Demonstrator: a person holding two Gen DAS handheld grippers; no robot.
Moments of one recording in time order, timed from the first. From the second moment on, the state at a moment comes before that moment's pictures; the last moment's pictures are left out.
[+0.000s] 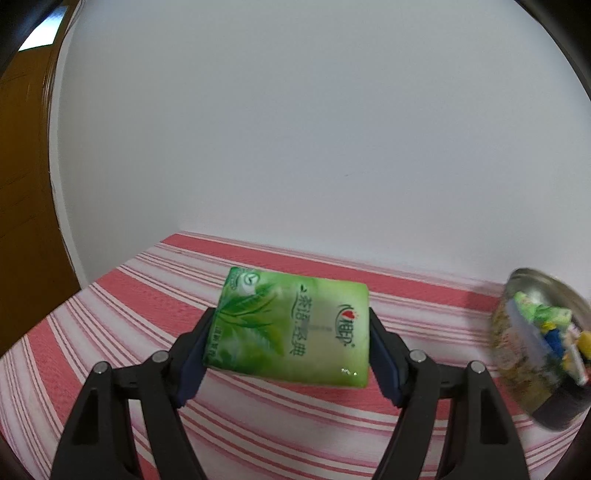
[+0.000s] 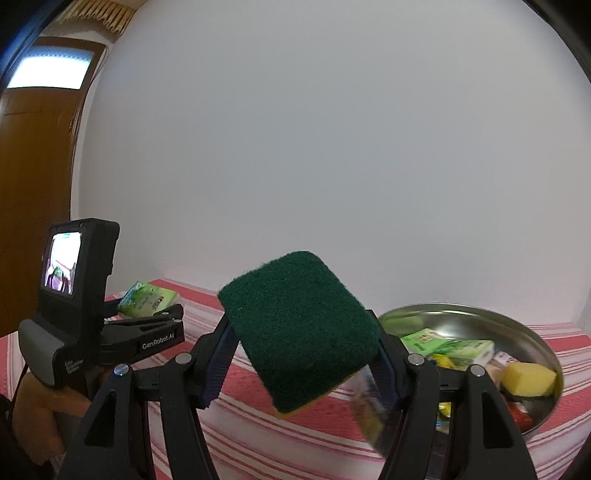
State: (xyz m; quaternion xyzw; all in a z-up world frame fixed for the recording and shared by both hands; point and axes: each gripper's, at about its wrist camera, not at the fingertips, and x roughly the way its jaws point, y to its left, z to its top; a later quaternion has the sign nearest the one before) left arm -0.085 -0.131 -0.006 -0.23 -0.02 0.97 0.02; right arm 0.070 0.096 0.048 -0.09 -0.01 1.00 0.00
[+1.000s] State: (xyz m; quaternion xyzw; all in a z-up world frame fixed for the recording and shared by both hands) left arm -0.023 0.104 0.017 -0.21 0.02 0.96 0.19; right arm 0.134 0.214 0.085 -0.04 -0.02 0.98 0.17
